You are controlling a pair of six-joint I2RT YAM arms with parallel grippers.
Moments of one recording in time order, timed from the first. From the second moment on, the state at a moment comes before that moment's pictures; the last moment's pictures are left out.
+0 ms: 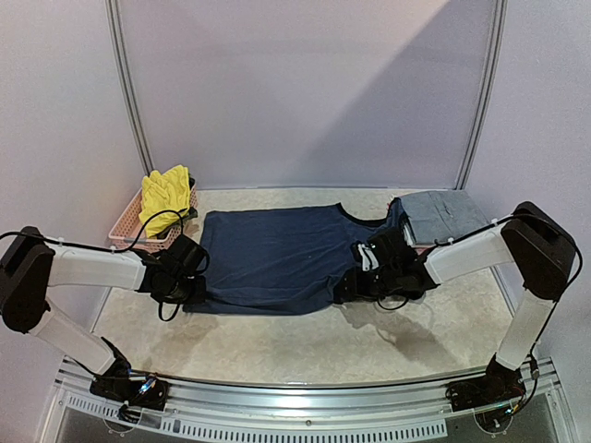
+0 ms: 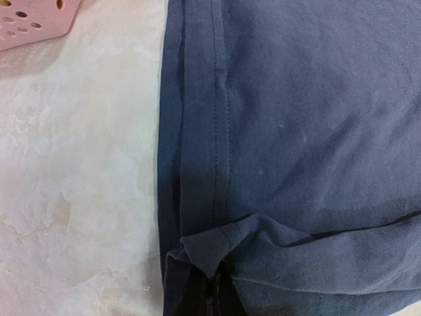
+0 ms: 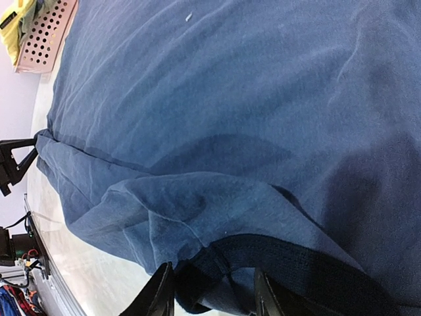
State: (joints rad) left arm -0.58 1.43 0.61 -0.33 -0.34 -0.57; right arm 0.74 1.78 0.84 0.12 -0.27 0.72
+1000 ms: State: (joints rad) left arm -0.58 1.43 0.61 -0.32 -0.33 -0.57; right arm 0.77 1.87 0.92 0.12 -0.26 0.72
